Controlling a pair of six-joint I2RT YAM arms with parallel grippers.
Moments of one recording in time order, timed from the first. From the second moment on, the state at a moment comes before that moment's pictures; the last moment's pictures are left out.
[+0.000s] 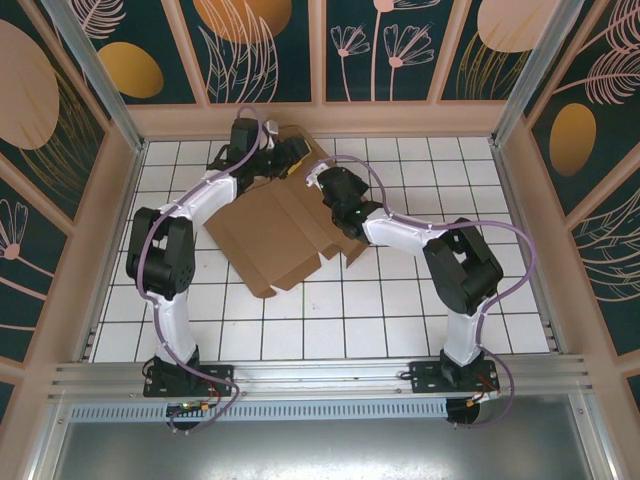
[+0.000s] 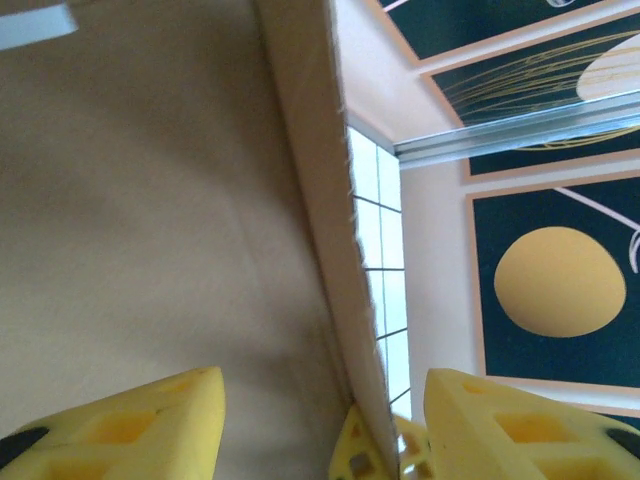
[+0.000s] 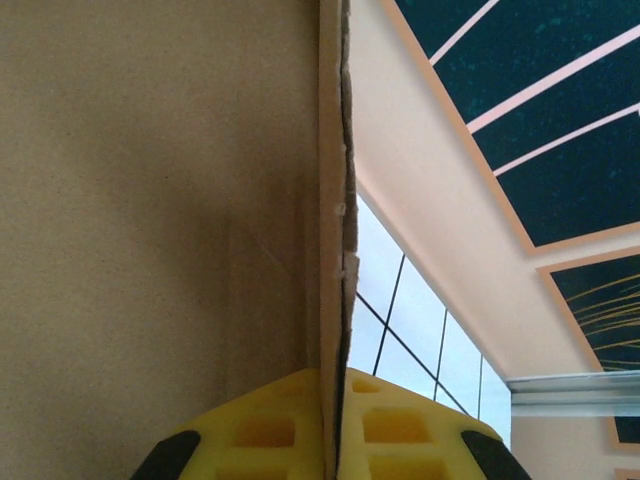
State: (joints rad) left arm -0.32 1.99 1.56 -0.05 0.57 -0.97; right arm 0.72 1.88 1.26 0.07 0.67 -0.60
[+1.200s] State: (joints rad) left arm -0.33 2.14 1.61 0.09 0.57 -1.11; right arm 0.86 1.57 1.21 -0.01 0.48 -0.44
